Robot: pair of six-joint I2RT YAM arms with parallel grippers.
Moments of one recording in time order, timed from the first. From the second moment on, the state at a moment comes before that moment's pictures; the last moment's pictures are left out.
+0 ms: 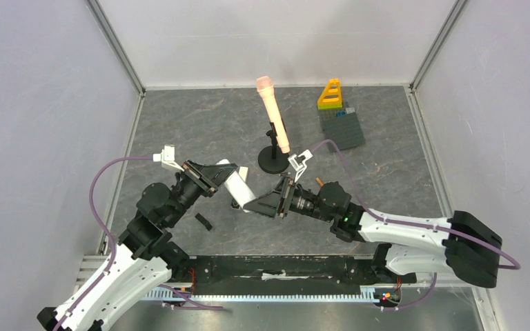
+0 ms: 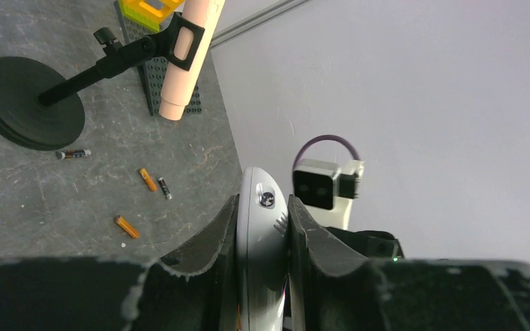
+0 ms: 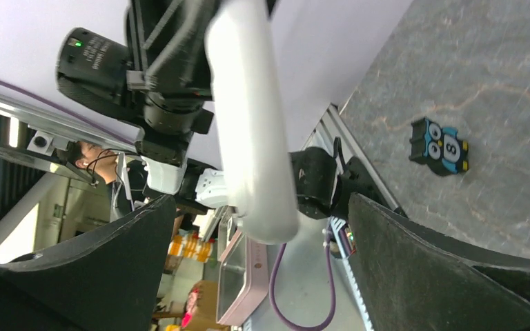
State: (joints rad) left arm -0.66 0.46 0.57 -0.07 -0.05 -1.09; right arm 1.08 1.14 0.54 0.73 -0.18 1.09
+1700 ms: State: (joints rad) left arm -0.66 0.52 0.92 -0.66 0.36 -0.68; right arm 0.98 0.91 0.54 0.41 -0.55 1.05
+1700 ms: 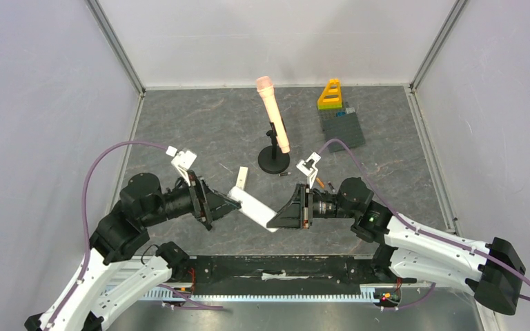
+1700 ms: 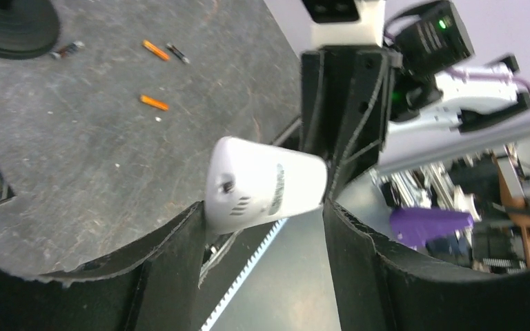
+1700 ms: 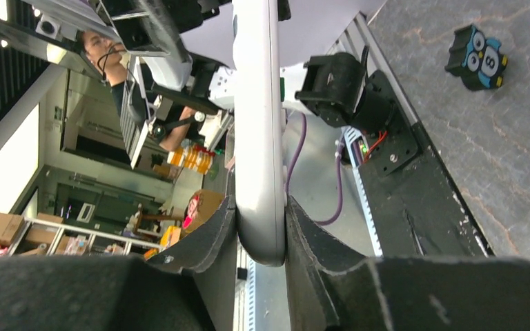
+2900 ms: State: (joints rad) left arm -0.66 0.62 0.79 -0.52 0.74 -0.65; right arm 0.98 0.92 0.54 0.36 -0.71 1.01
